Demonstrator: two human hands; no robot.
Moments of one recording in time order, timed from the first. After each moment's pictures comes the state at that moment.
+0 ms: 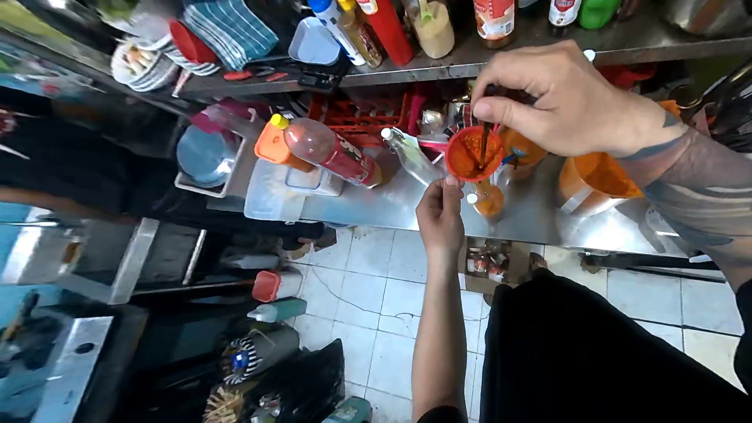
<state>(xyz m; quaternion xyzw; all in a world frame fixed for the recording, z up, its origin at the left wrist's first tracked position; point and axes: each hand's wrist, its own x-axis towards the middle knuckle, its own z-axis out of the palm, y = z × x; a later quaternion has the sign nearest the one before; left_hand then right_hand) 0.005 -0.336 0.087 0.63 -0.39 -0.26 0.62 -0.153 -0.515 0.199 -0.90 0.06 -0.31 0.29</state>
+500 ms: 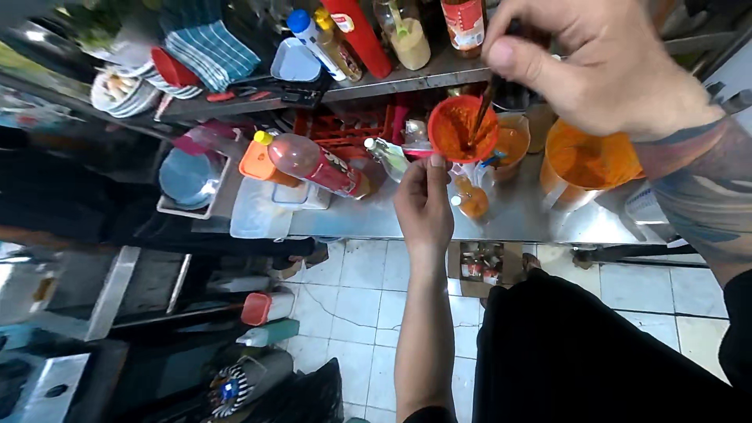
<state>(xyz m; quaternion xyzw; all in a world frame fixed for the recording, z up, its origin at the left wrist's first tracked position) -0.014 -0.348 0.140 0.60 -0.48 -0.20 0.61 -0.201 -0.506 0.234 -0.87 0.09 -0.39 0.30</state>
